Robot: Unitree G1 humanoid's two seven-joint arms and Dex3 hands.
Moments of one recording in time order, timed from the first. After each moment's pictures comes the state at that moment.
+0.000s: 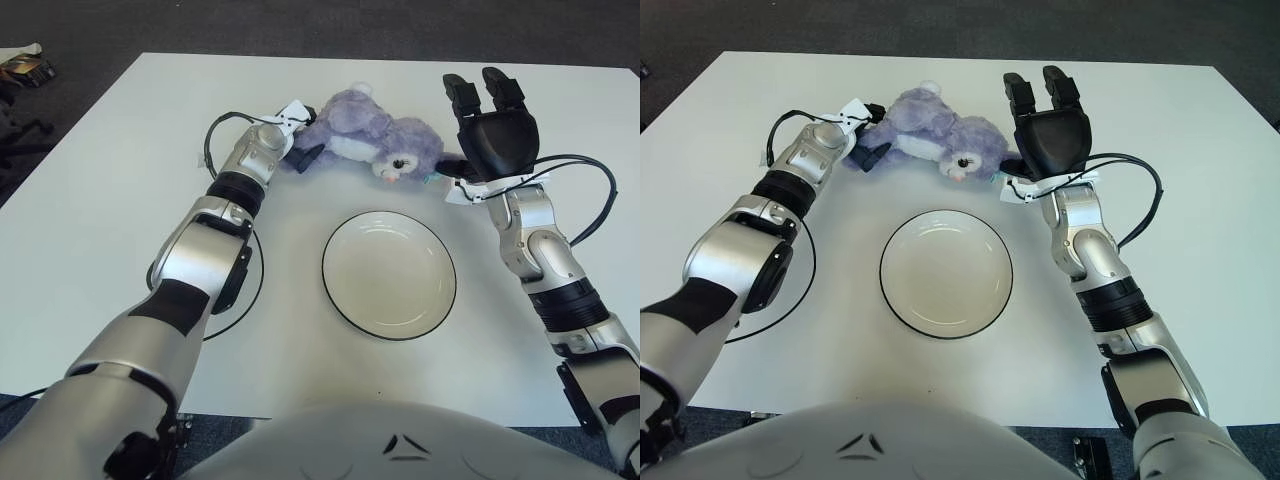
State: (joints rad) left arm -1.05 0.15 -0.21 1.03 0.30 0.19 -0.22; right arm -0.41 -0.49 0.27 0.01 -1.11 0.16 -0.22
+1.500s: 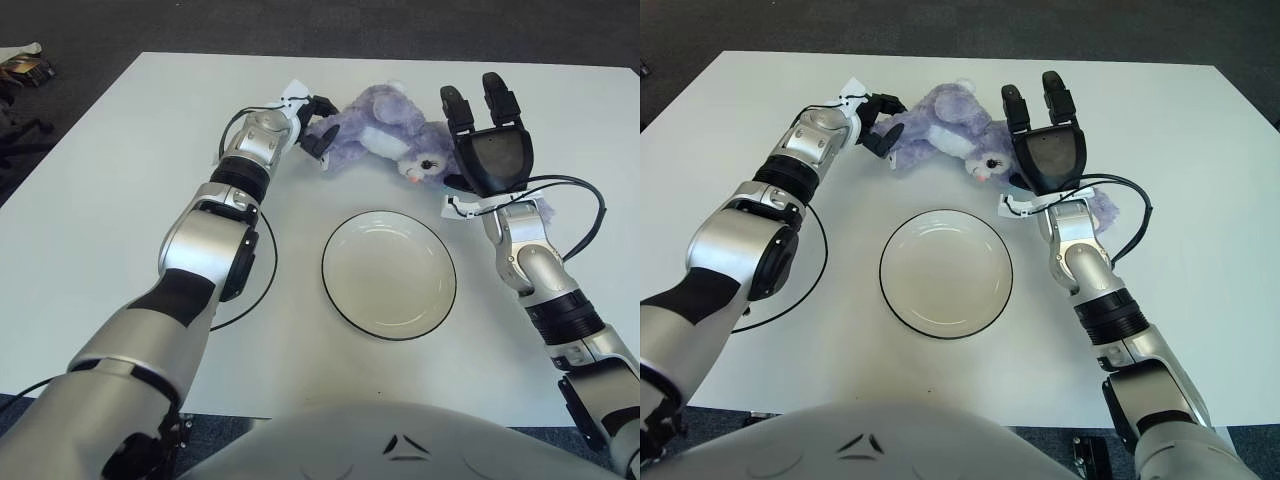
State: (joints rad) left arm -1.13 0.12 -0.10 1.04 0.14 0.26 -0.35; right arm -0.34 -0.51 0.30 -0.05 -1.14 0.16 -0.13
